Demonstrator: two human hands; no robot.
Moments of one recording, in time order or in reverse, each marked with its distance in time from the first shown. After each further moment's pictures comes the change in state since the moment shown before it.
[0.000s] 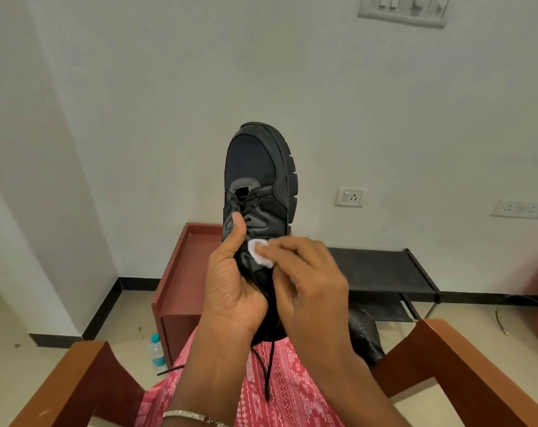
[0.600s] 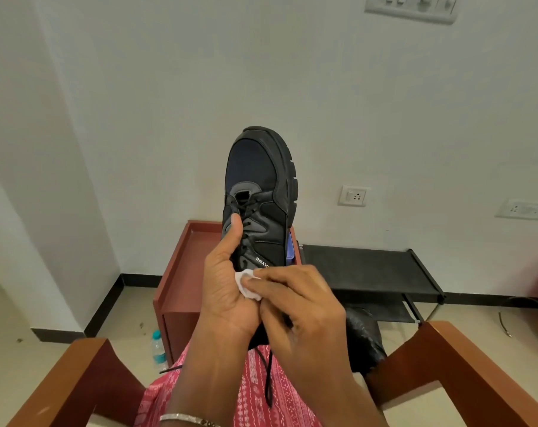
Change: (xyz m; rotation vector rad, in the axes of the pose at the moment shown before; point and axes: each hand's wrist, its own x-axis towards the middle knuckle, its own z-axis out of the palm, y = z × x) left_hand 0.003 0.005 -0.011 0.001 0.003 -0.115; right_hand -0.026 -0.003 -0.002 0.085 -0.081 -0.059
